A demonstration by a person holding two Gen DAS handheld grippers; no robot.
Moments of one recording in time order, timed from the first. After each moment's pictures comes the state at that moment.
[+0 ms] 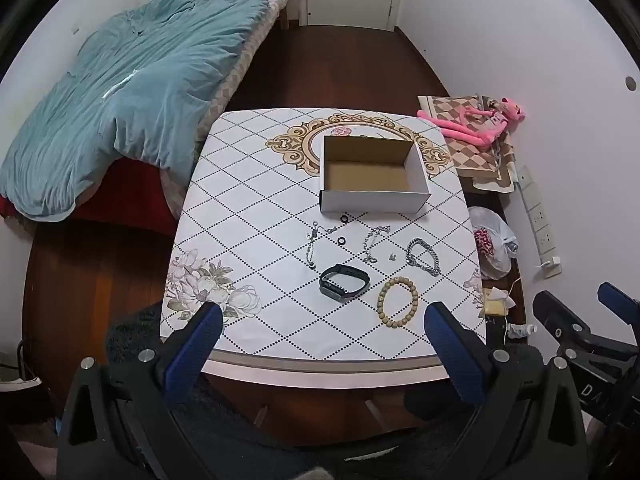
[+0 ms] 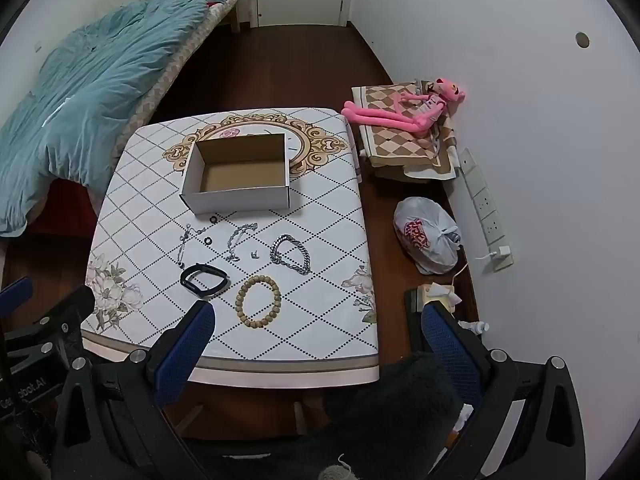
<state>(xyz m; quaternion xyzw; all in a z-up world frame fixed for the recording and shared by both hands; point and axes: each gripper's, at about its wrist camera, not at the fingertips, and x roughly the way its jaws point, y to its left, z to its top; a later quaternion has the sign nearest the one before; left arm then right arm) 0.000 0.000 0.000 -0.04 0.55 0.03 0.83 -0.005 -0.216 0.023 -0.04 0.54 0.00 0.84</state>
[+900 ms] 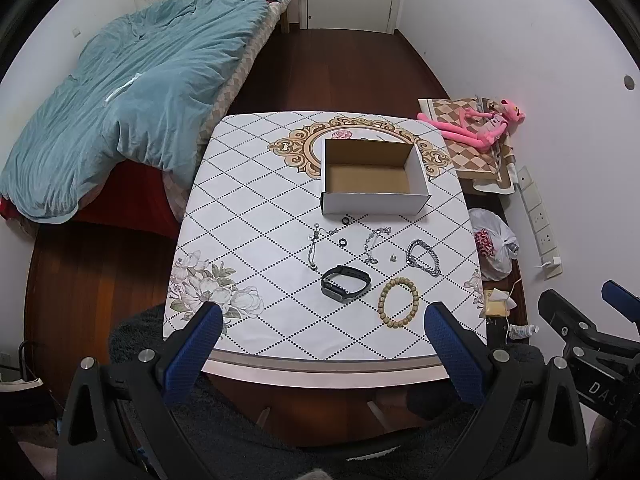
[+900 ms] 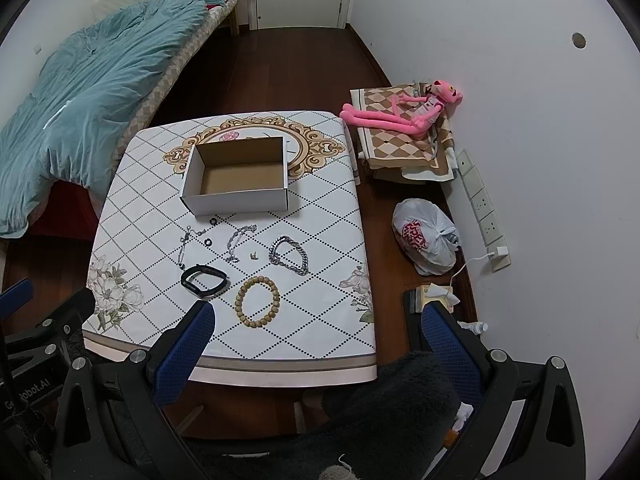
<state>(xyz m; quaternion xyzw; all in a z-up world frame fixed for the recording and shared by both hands) -0.001 0.000 0.007 -0.04 0.54 0.03 0.84 -0.010 -0.219 0.029 -0.04 0.54 0.00 0.84</state>
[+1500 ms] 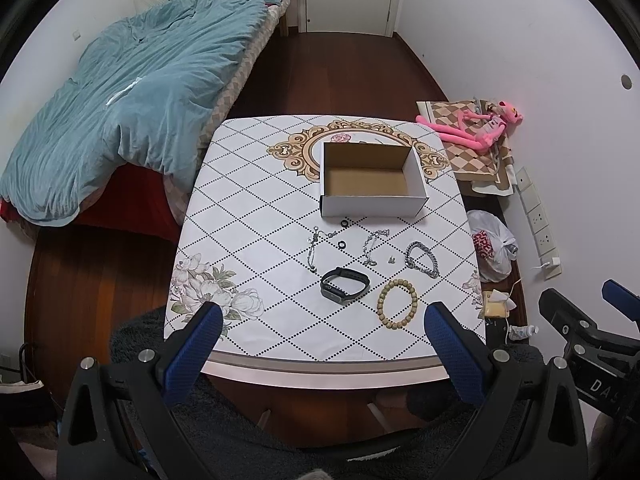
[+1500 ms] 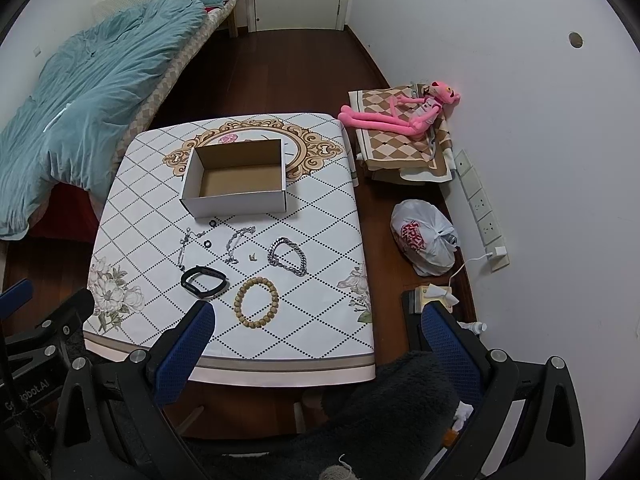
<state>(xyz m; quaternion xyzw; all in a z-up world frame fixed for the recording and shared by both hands) 0.000 -0.001 0.010 -0.03 0.54 0.03 0.84 -0.011 -0.221 0.032 -0.04 0.54 0.00 0.84</state>
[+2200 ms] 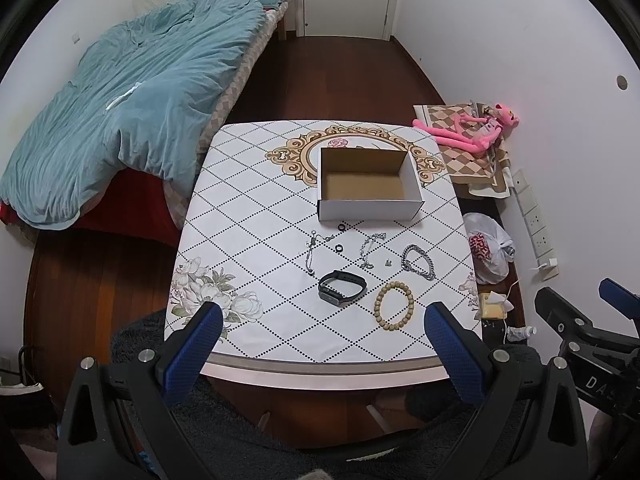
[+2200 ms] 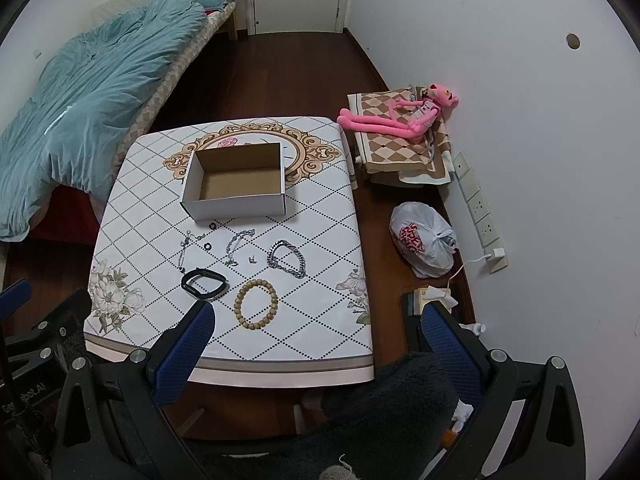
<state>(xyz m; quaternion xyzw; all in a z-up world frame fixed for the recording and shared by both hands) -0.004 -0.006 0.019 -0.03 0.53 0.02 0.84 -0.014 -0.227 0.041 -0.04 0.53 0.00 0.84</state>
